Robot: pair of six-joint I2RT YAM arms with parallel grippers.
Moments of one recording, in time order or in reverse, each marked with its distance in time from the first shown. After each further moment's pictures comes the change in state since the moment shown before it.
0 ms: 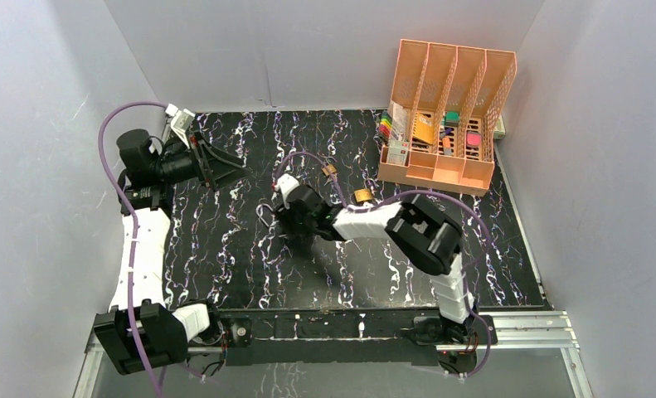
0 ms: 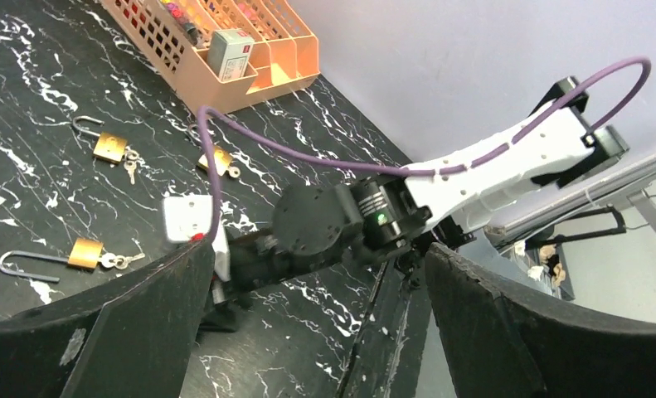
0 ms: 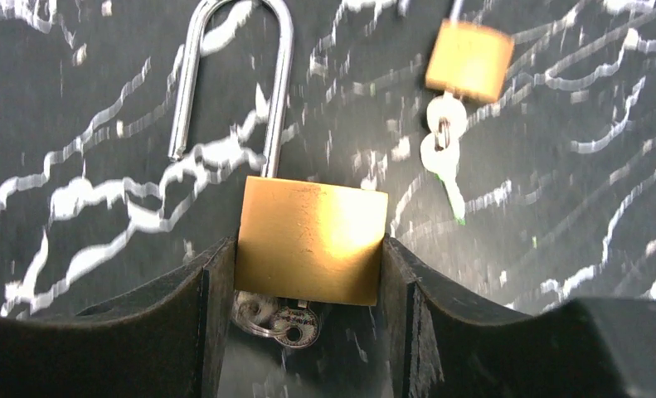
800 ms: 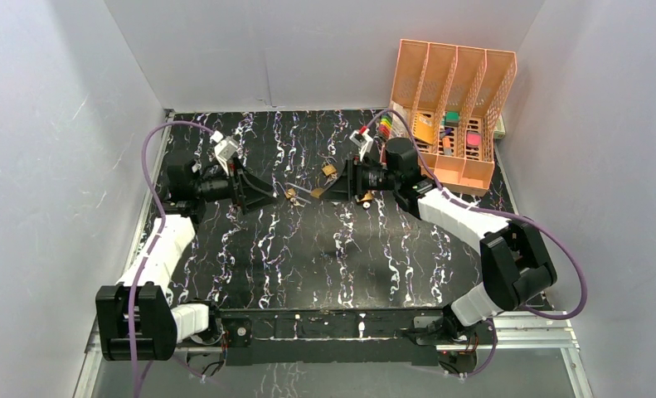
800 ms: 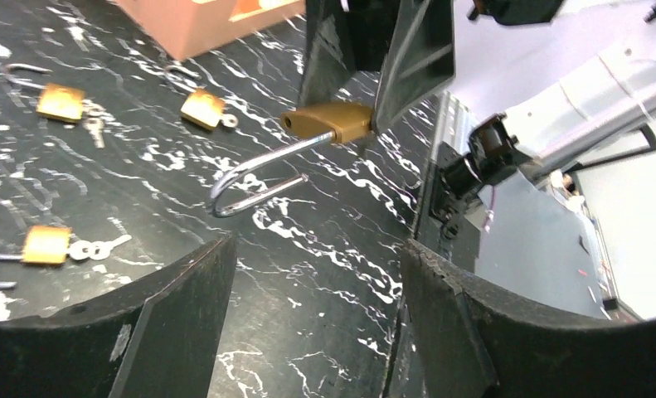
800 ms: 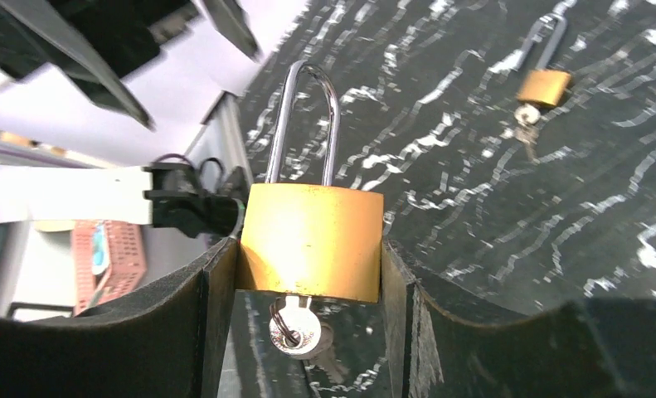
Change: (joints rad) left arm -0.188 0.052 -0.253 0.138 -0.063 0.229; right arm -0.481 -0.580 -0.367 0.111 -0.938 0.406
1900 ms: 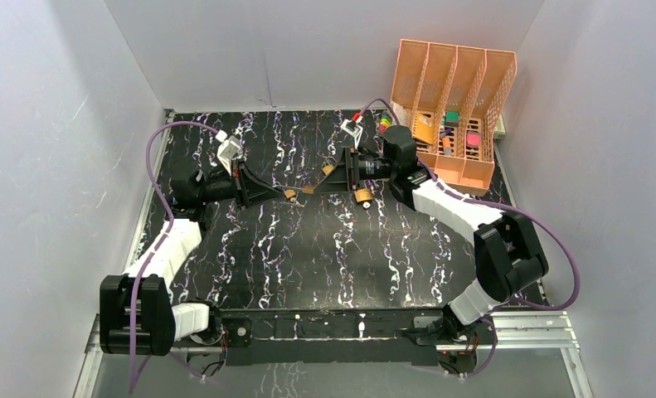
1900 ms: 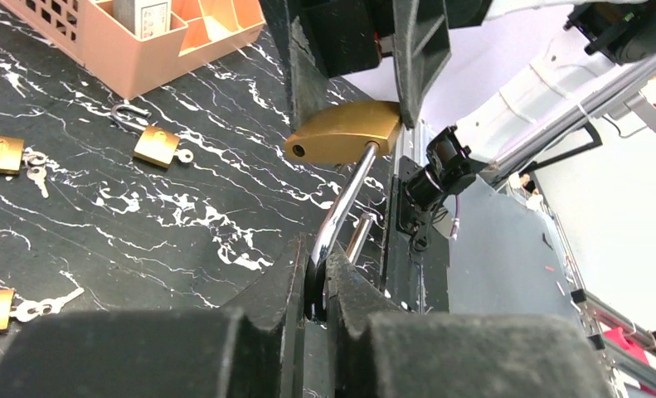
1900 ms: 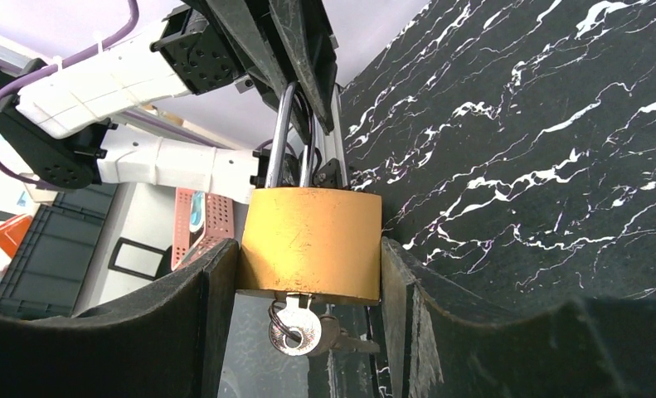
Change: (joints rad) left arm -0.078 0.028 -0.126 0.546 0.043 -0.357; right arm 0.002 0.067 0.127 0.153 -0.252 0.242
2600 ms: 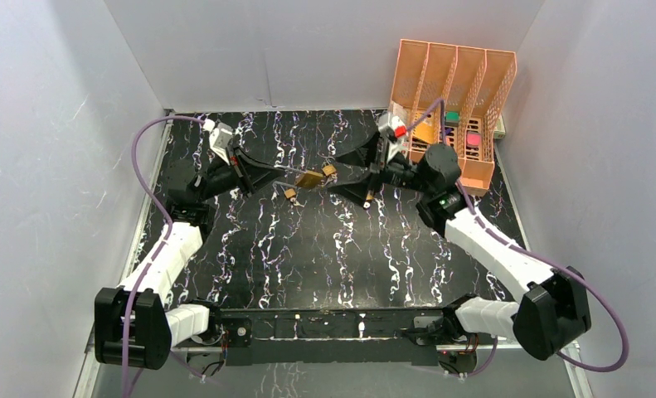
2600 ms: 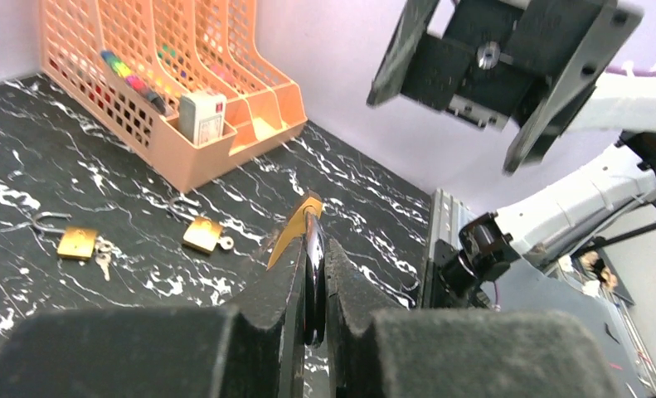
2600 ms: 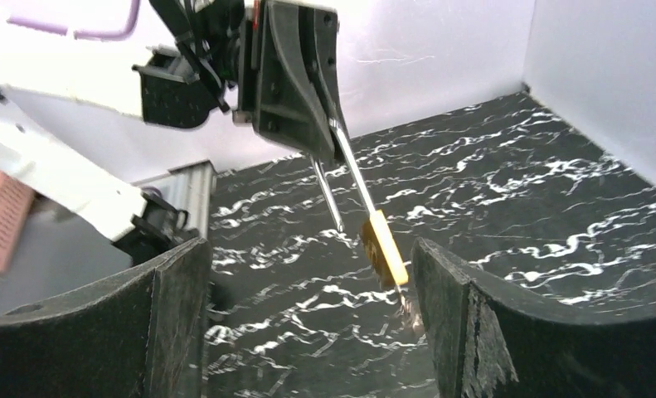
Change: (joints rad) left arm -0.063 -0.057 0.025 0.155 -0.249 -0.132; right arm -0.002 -0.338 -0.104 0.071 0.219 -0.409
